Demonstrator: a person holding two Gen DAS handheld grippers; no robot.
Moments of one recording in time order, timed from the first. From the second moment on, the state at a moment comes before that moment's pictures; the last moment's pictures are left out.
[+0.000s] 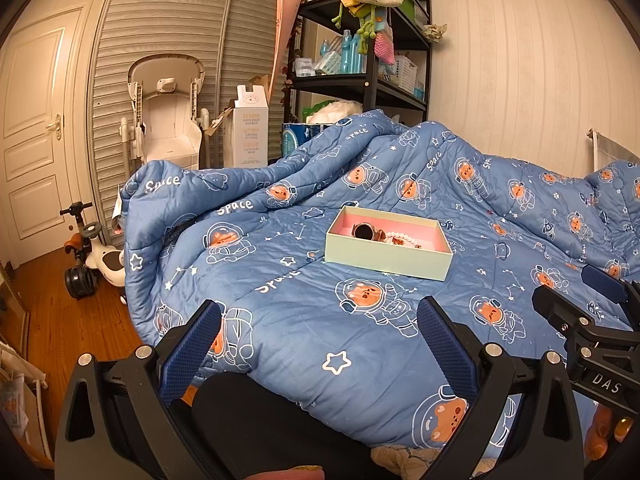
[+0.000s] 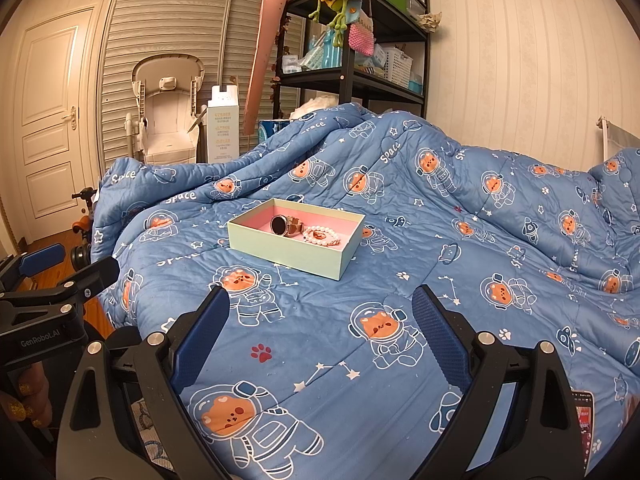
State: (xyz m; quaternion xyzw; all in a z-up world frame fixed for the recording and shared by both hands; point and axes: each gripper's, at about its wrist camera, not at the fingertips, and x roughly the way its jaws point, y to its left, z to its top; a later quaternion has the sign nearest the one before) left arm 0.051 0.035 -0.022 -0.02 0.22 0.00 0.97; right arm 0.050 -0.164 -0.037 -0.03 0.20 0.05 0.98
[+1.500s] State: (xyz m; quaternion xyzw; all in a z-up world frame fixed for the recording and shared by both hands) left arm 0.048 0.036 -0.021 -0.02 0.21 0.00 0.98; right arm 0.049 -0.164 -0.037 -0.03 0.20 0.05 0.98
